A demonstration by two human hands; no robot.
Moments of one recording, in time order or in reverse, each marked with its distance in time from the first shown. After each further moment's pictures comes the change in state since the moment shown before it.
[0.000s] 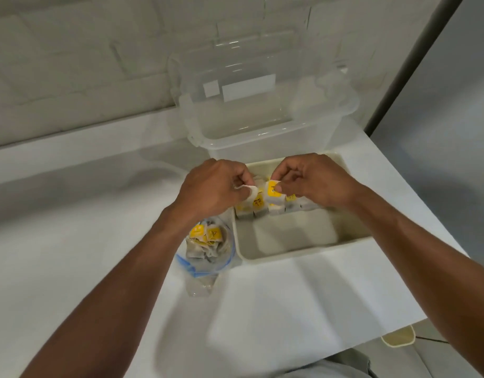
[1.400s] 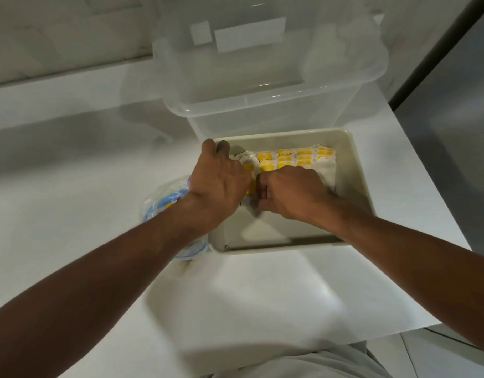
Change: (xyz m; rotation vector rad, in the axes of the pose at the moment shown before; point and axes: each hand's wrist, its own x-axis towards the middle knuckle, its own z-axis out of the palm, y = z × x) left_hand 0.022 0.035 0.066 1.071 -0.276 -0.011; right_hand 0.026 0.058 0.048 -0.729 -0.131 -0.103
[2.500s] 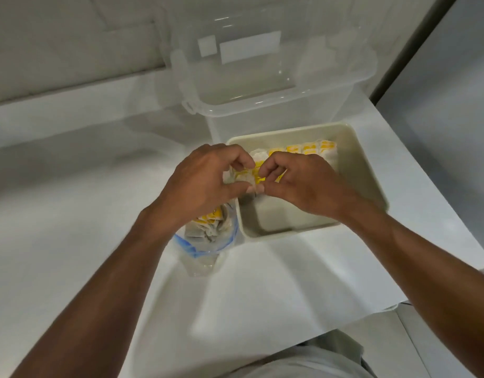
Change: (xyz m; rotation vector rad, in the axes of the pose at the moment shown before) left_hand -0.053 -0.068 0.033 -1.157 0.318 0.090; right_hand -0.038 -0.055 -0.038 0.524 0.177 0.125
